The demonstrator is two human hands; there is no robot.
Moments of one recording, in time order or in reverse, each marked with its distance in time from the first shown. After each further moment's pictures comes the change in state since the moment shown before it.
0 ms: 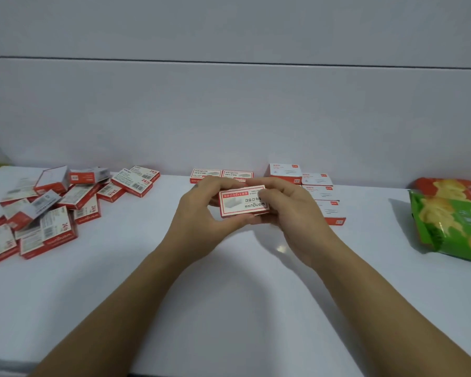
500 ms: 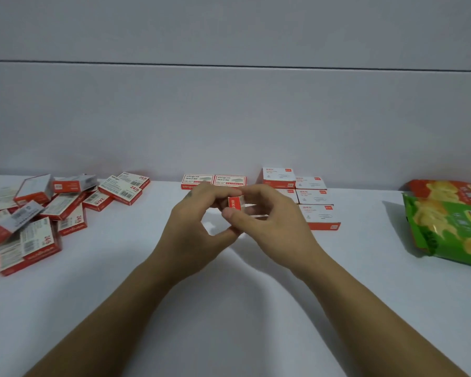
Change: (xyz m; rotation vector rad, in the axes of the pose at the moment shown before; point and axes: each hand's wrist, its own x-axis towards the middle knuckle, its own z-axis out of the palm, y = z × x) left_hand 0.002 -0.007 0.002 0.200 0.003 0.214; right_hand -0.003 0.003 0.007 -0.415 0.060 -0.154
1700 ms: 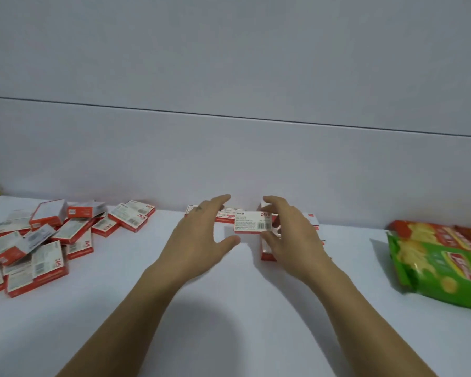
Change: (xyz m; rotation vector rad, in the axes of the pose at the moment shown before) left_hand 0.022 -0.014 -0.009 0.181 -0.188 -0.361; right_hand 0.026 0.007 -0.032 -0.666 0.075 -0.190
